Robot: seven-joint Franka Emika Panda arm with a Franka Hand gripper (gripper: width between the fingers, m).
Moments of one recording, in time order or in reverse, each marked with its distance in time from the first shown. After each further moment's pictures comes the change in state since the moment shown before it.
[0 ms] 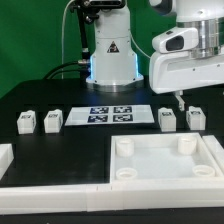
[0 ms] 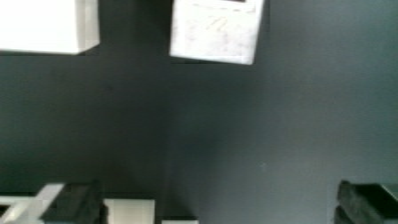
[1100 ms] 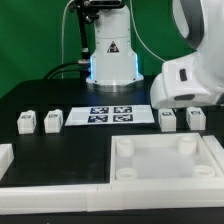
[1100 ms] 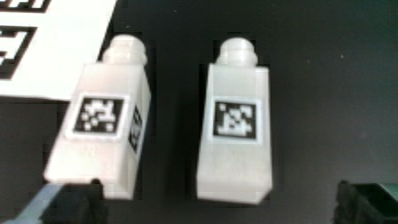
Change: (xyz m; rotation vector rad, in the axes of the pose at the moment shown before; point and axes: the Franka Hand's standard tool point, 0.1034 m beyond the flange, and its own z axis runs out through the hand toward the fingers) arm -0.010 0.006 0.012 -0.029 -0.819 0.069
